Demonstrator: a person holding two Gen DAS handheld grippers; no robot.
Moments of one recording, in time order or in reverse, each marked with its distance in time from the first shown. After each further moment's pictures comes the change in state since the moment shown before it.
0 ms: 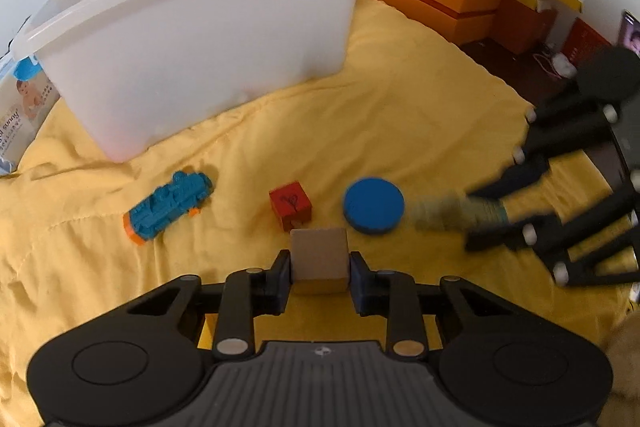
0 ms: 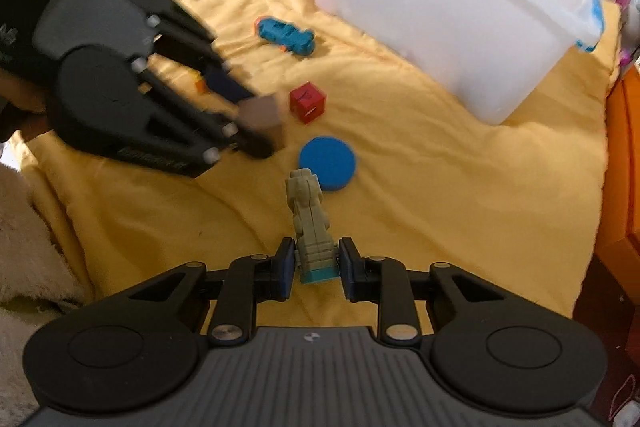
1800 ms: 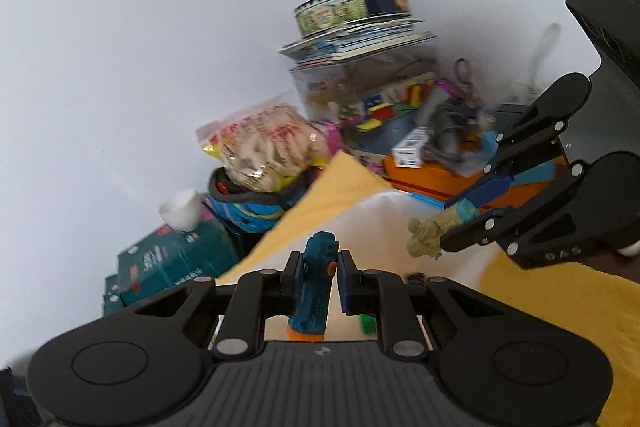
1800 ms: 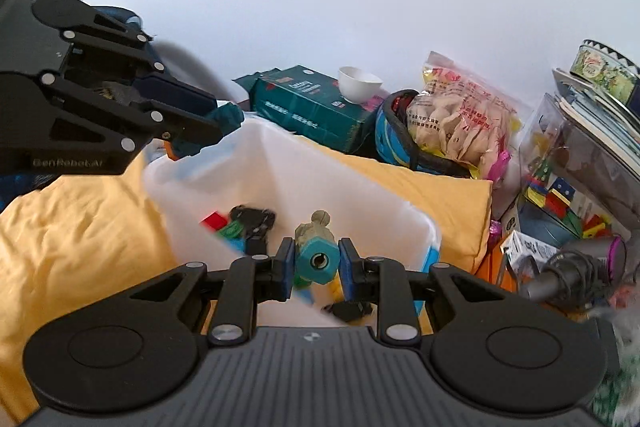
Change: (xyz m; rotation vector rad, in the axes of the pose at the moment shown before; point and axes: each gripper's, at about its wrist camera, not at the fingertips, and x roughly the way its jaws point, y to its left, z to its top) left arm -0.110 0.061 0.119 0.245 -0.527 0.241; right arm -0.067 -0.062 0.128 0.053 -0.421 -0.303
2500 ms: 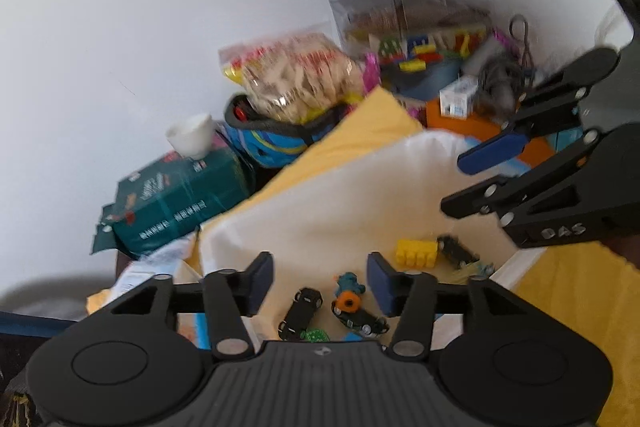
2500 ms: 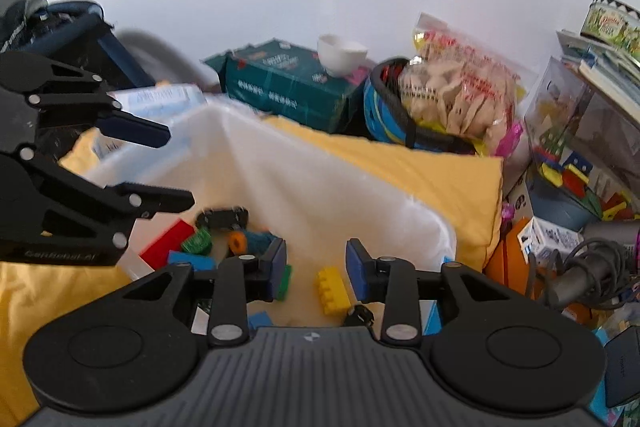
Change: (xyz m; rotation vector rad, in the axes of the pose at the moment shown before) left arm 0.047 0.011 -0.028 -0.142 0.152 0.043; right arm 0.050 -0.012 0.008 0.066 0.059 -0.013
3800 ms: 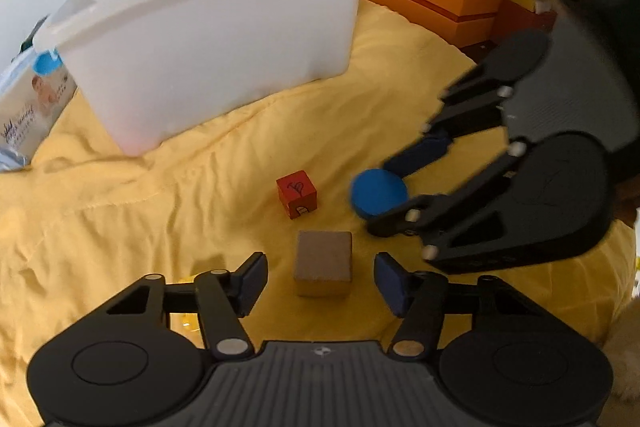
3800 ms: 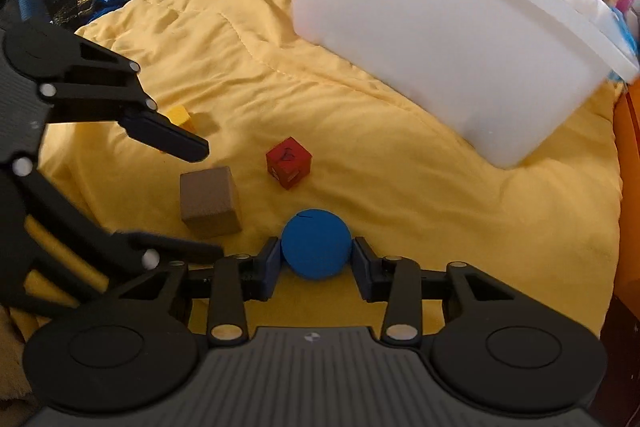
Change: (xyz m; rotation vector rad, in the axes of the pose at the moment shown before) left arm -0.024 -0.106 -0.133 -0.092 0.367 -0.225; right arm -0.007 0.077 -0.149 -0.088 0.335 0.280
